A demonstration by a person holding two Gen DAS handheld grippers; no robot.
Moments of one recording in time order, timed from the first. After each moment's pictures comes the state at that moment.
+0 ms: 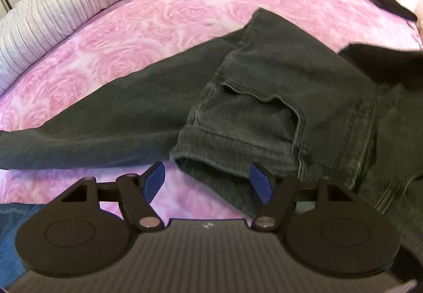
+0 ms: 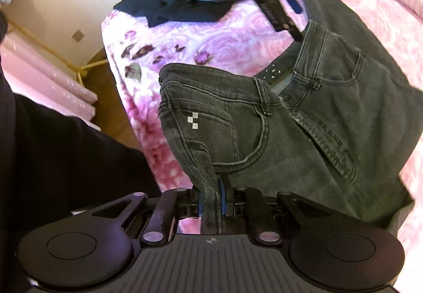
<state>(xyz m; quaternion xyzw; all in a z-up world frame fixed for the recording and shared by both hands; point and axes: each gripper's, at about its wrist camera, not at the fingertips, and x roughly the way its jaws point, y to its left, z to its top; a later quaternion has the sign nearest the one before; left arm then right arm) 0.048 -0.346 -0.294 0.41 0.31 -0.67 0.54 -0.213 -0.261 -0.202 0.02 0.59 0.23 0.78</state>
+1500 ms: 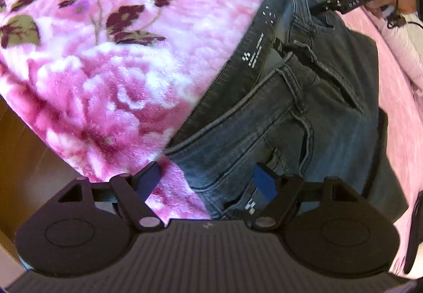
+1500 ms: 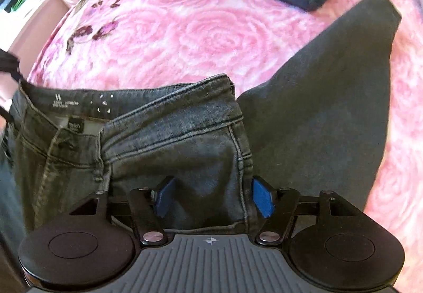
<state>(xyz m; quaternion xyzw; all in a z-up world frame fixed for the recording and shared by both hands) -0.149 -0.100 -0.326 0.01 0.63 -0.27 0.73 0.077 -0.354 -0.337 -0.25 0.54 0.45 0.66</state>
